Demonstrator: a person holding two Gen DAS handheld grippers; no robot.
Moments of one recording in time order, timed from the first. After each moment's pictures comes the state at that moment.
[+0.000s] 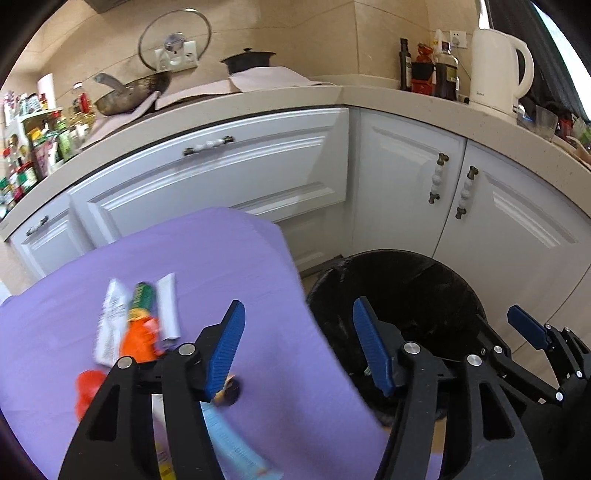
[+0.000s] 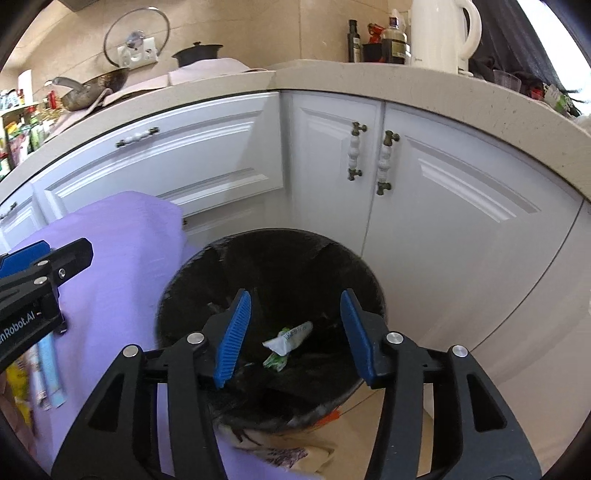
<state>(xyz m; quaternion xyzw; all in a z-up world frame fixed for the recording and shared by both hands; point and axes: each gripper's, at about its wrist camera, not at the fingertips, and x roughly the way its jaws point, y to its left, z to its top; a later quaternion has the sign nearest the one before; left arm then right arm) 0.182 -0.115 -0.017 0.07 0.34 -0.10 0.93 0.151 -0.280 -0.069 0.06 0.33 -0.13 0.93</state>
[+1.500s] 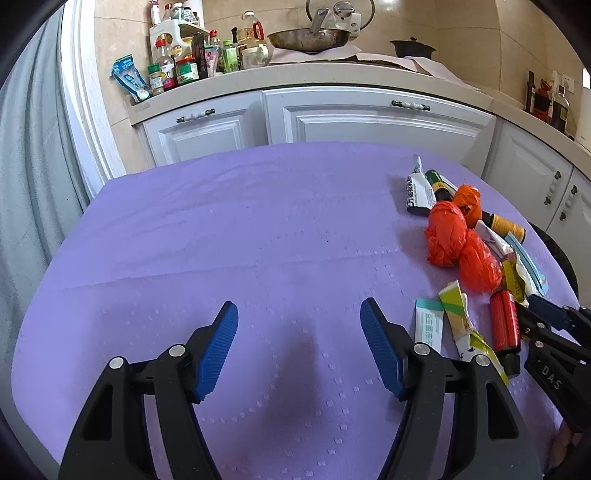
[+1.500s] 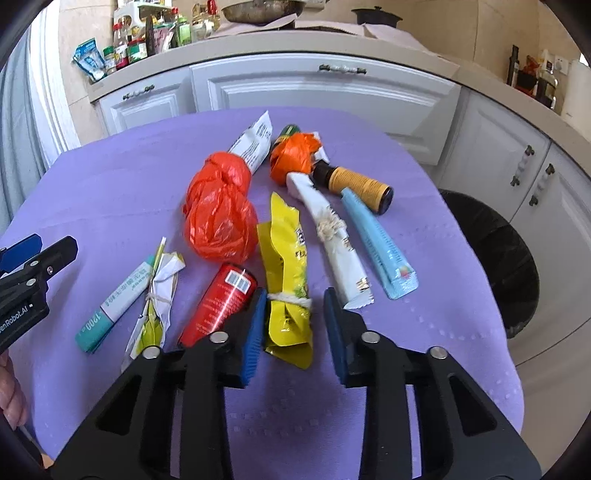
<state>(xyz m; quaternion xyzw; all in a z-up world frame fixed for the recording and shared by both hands) 0.064 0.150 -0.052 0.00 0.38 0.08 0.92 0.097 -0.035 -0.084 -0.04 0.41 0.08 0.91</state>
